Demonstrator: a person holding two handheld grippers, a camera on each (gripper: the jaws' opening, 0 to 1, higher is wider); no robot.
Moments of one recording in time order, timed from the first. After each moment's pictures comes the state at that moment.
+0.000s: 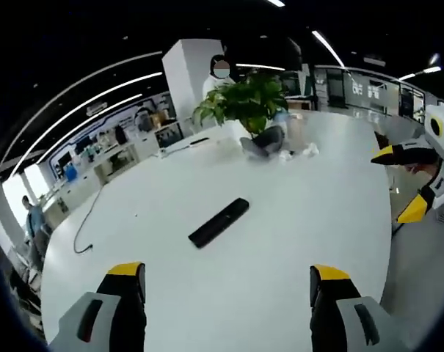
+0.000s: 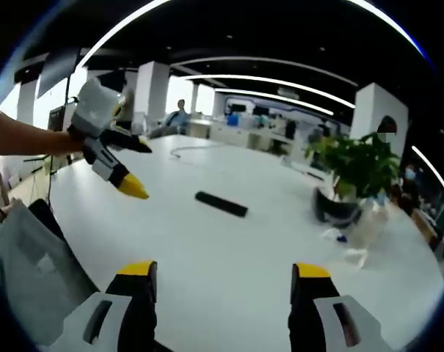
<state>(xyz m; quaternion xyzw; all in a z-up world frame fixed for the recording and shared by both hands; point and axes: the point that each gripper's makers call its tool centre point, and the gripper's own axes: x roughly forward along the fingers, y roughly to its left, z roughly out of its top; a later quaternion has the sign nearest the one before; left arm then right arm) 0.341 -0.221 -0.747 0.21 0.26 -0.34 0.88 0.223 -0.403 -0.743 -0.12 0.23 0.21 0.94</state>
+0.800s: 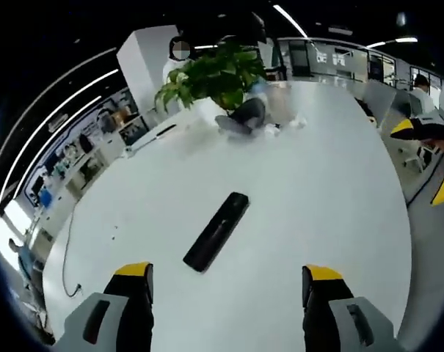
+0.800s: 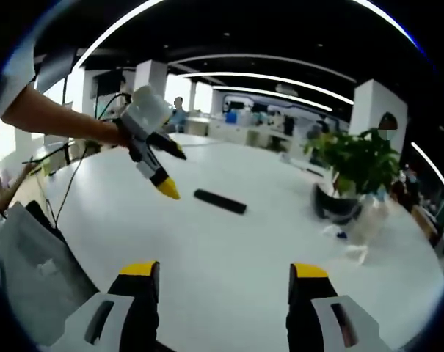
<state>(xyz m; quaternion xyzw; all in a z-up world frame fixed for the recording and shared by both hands) 0.408 -0.249 -0.786 0.32 0.30 -0.41 0.80 0.222 -0.405 -0.745 -0.12 0.24 0.20 0.94</state>
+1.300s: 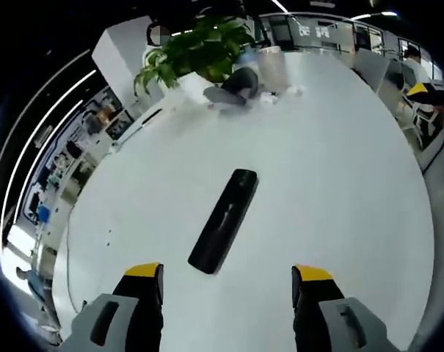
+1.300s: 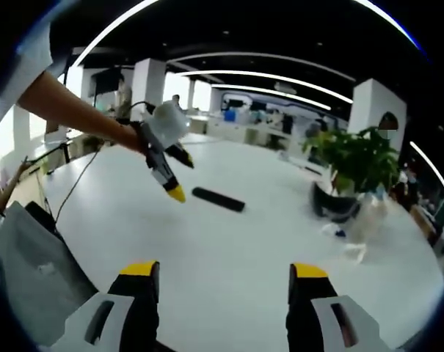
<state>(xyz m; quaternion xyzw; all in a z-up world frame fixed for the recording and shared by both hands) 0.438 -0.249 -0.818 0.37 0.32 -0.41 0.76 0.223 -0.407 -0.747 -0.12 0.25 0.20 0.94</state>
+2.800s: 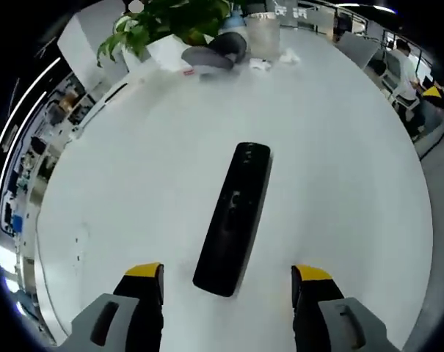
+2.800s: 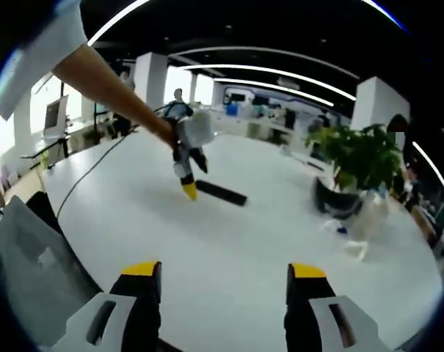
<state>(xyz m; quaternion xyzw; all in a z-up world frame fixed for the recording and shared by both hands) 0.474 -0.255 -0.861 0.38 0.41 -0.48 0.68 0.222 -0.406 -0.756 -0.13 0.26 0.20 0.94</state>
